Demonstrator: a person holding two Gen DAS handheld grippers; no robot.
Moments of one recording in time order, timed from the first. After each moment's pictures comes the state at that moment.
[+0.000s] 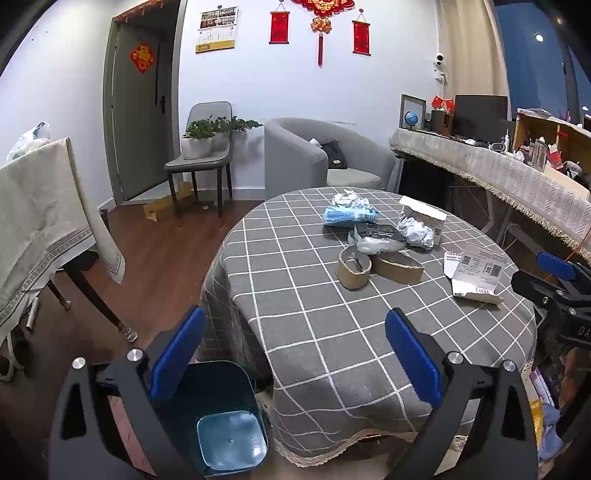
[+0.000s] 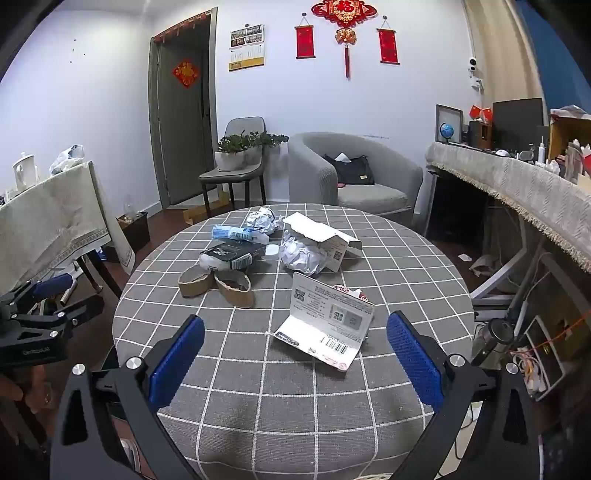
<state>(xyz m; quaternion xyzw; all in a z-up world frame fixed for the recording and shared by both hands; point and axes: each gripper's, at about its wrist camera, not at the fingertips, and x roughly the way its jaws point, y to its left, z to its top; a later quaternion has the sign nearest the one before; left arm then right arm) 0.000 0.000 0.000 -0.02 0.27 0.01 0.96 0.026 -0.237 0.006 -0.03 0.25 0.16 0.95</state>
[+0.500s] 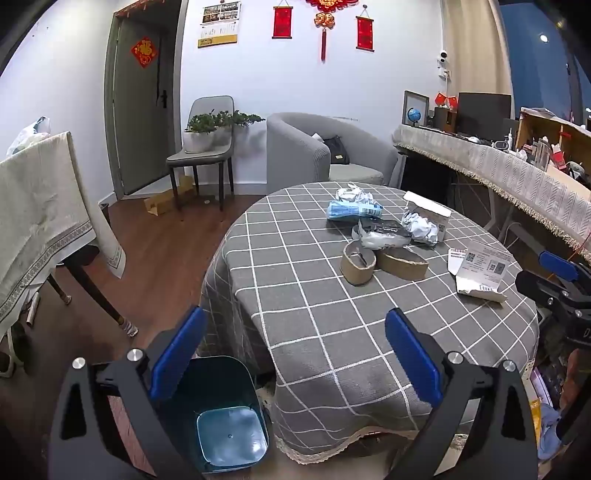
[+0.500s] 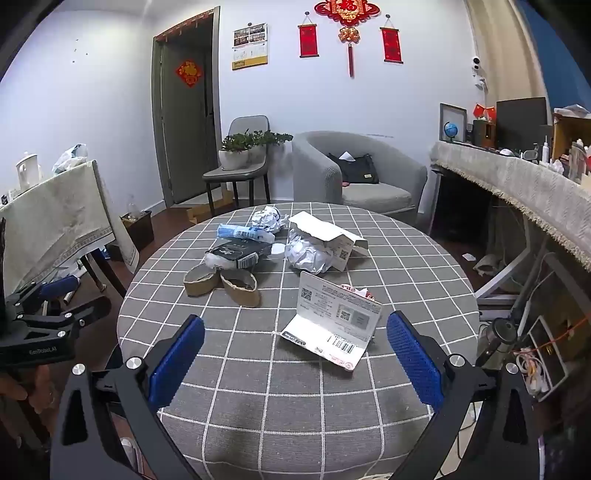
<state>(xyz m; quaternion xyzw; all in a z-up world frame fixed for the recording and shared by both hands) 0.004 0.002 -0.006 -0.03 0.28 0.01 0.96 0.028 -0.230 0.008 -0.03 0.25 0.16 0.95</state>
